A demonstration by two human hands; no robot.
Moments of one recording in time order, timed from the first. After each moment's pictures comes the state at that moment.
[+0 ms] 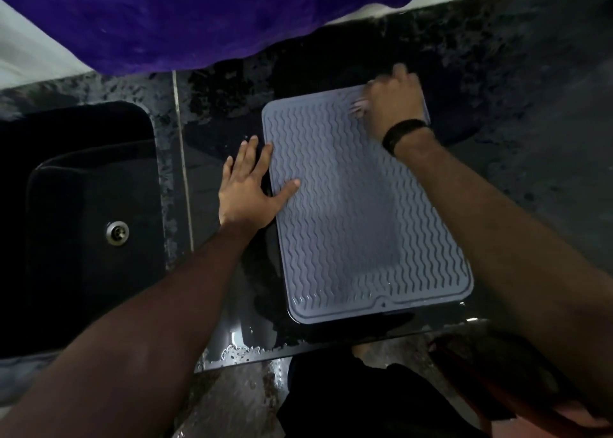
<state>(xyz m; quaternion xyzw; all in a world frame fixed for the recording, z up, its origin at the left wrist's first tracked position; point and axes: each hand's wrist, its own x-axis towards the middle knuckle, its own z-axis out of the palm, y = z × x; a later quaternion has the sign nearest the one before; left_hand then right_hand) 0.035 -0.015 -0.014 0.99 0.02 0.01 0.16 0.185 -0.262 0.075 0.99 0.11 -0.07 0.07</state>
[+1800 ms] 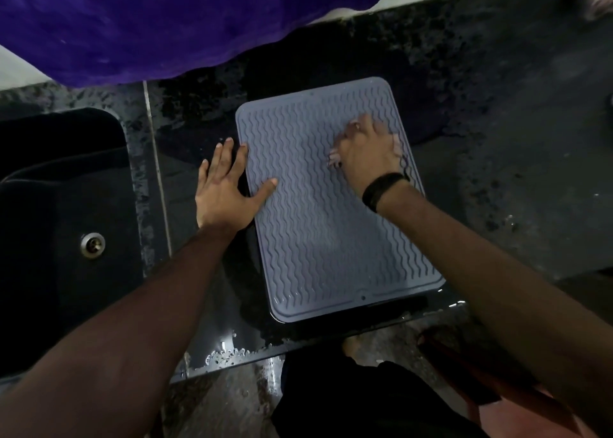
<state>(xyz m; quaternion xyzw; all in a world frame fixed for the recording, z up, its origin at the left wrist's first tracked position) 0.034 -0.018 -0.007 0.99 0.04 -0.01 0.16 0.098 -0.273 0.076 0.96 0.19 -0.09 0.17</state>
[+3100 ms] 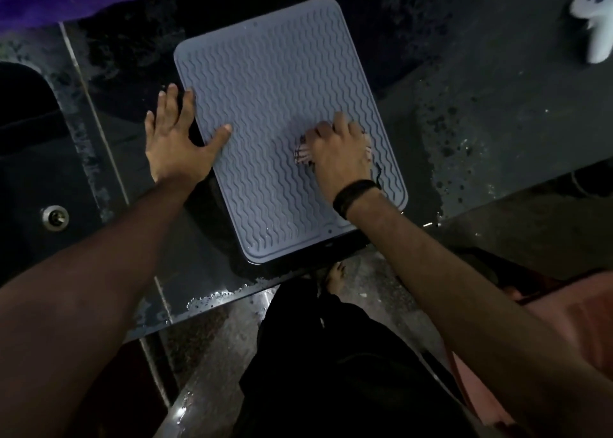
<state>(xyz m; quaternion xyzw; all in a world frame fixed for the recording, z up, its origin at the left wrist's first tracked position) 0.036 -0.018 -0.005 0.99 0.04 -0.03 0.14 -0.003 -0.291 0.083 0.98 0.11 -0.16 0.03</state>
